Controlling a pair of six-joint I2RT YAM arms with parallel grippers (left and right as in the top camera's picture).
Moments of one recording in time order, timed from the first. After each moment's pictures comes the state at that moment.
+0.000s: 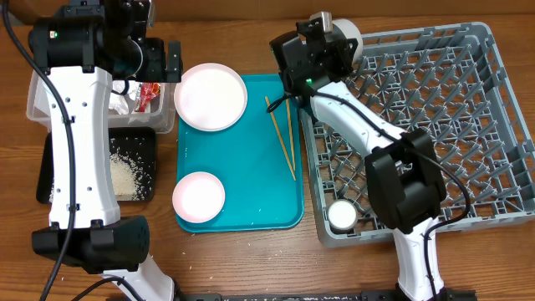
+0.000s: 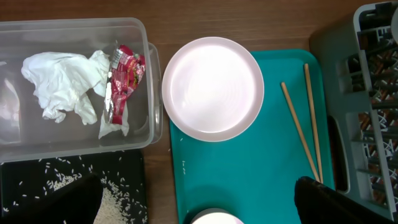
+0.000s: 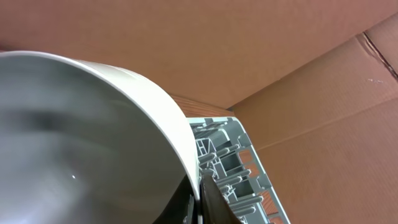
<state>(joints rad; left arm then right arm) 0.03 1.87 2.23 -1.44 0.13 0.02 0.51 2.23 1.78 -0.34 1.25 -0.12</state>
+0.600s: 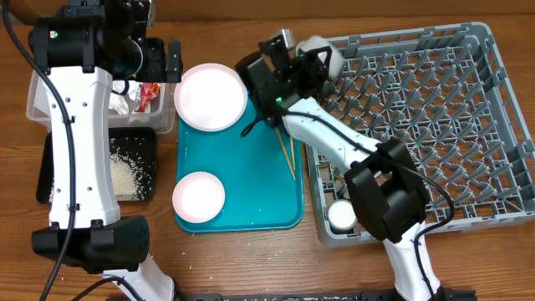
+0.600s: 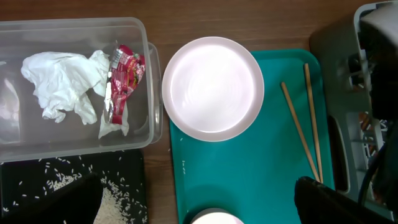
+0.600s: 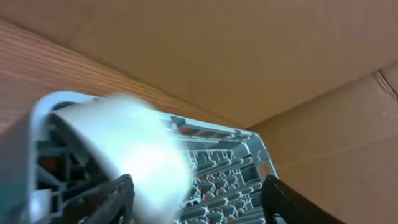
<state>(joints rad) 0.03 1.87 2.23 -1.44 0.13 0.02 0.65 2.24 1.78 -0.36 1.25 -0.12</state>
